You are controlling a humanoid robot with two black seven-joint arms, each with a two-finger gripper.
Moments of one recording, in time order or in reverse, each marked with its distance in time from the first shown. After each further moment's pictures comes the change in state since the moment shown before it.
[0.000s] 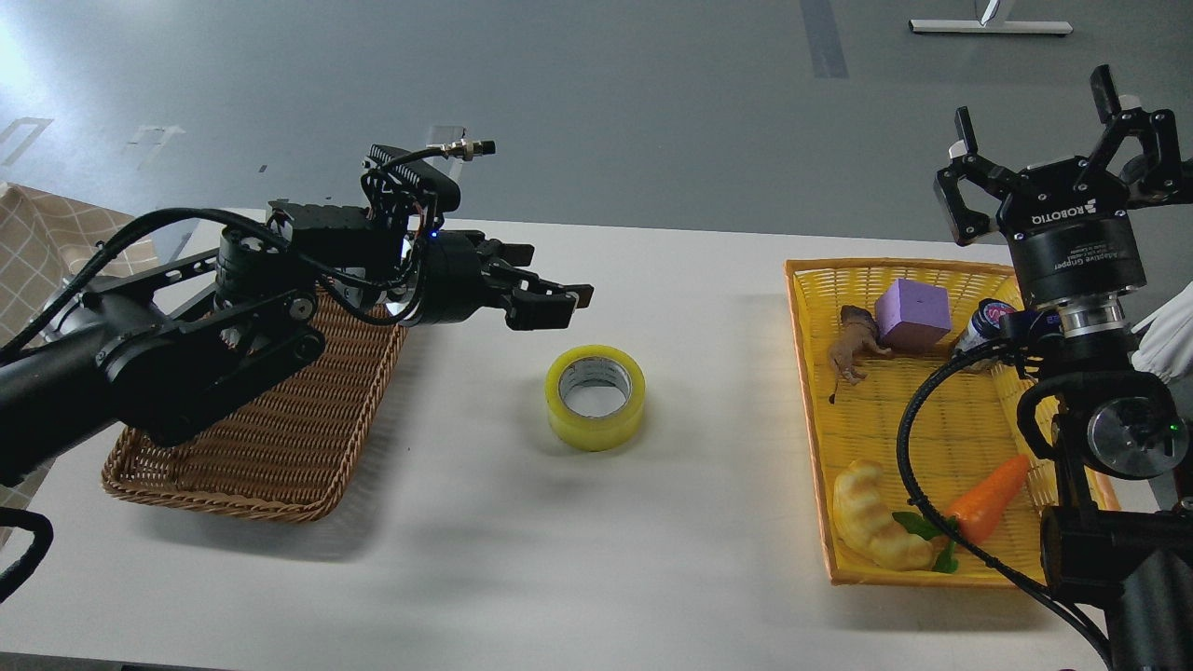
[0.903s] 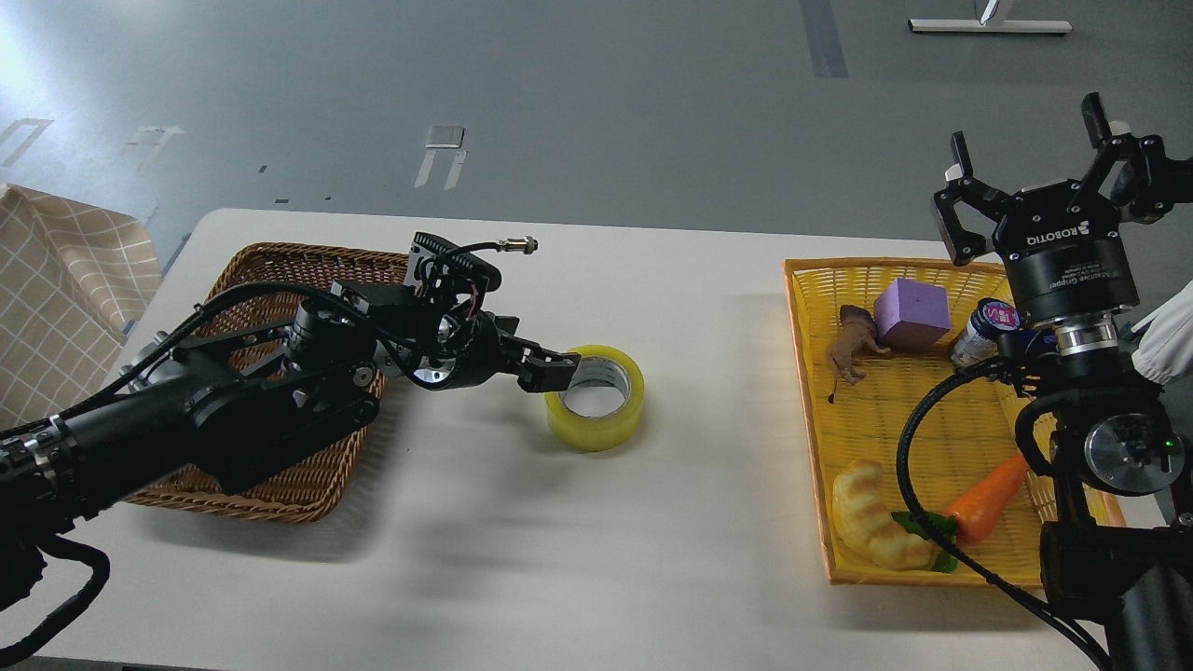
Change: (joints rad) left arm 0.056 -0.135 0.095 0.115 0.007 0.006 0.168; right arm -0.032 0.000 -0.002 -0.007 -0.001 0.000 0.000
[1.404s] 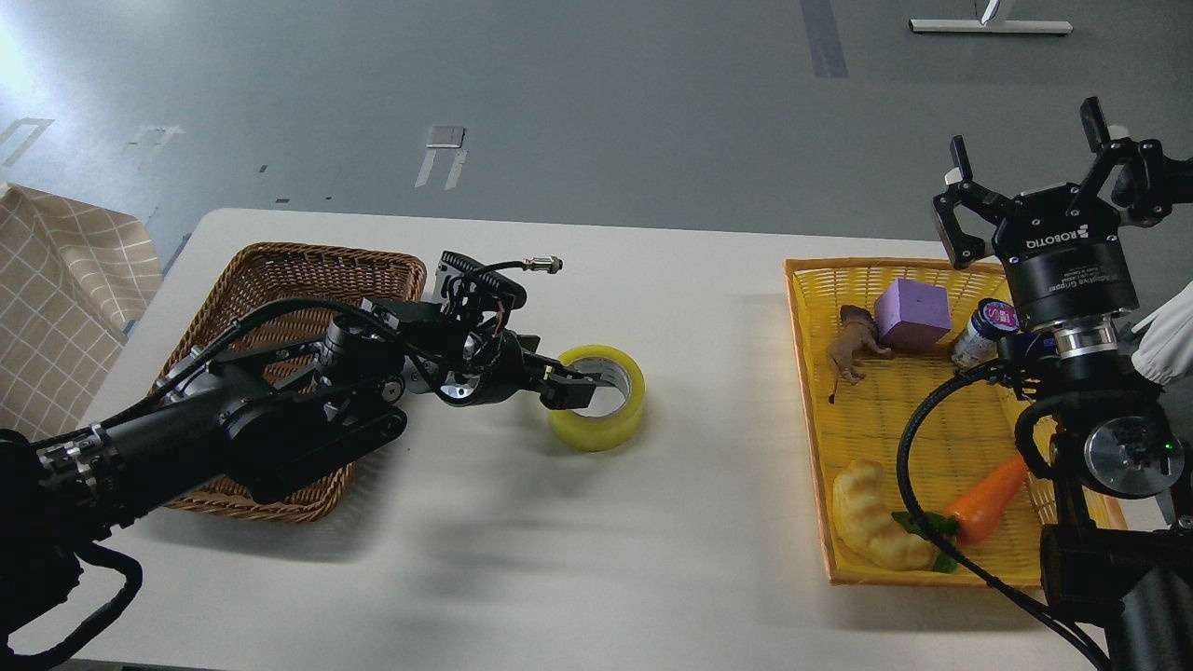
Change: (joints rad) left arm 0.017 -0.063 0.016 0.045 -0.001 0.000 0.007; right arm -0.004 0.000 0.000 -0.001 0.000 0.000 0.000
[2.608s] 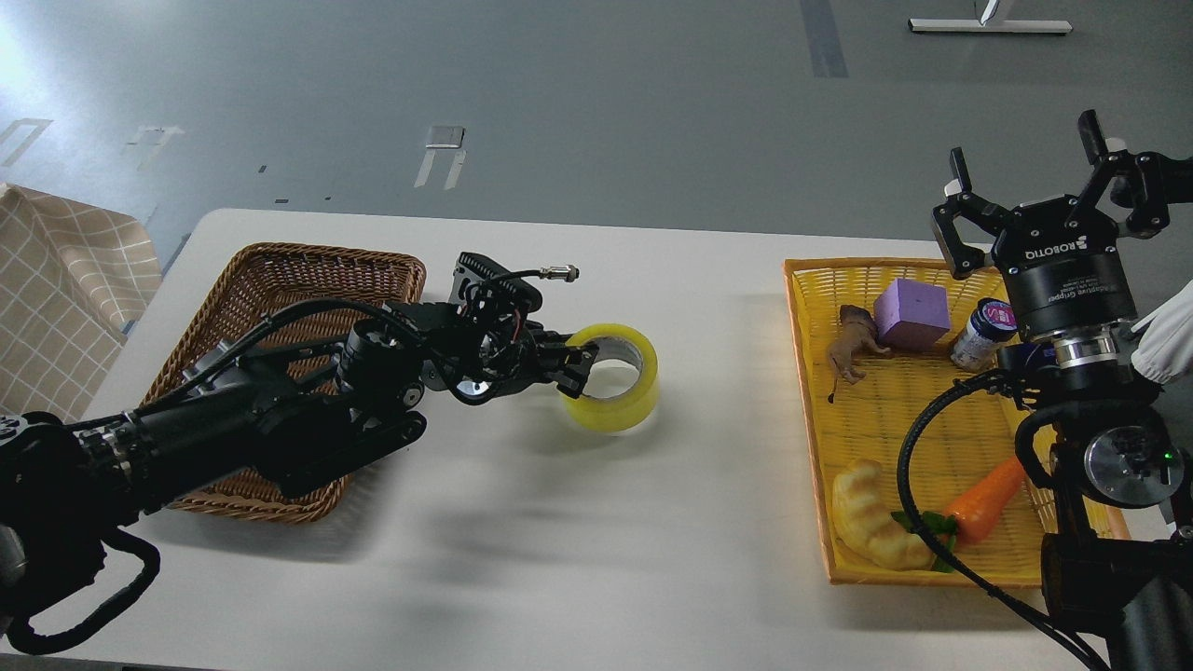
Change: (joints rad) left arm -0.103 -0.012 0.087 0.051 0.030 0.142 -0.039; right arm -0.022 0.000 0.000 0.005 0.001 0.000 0.000
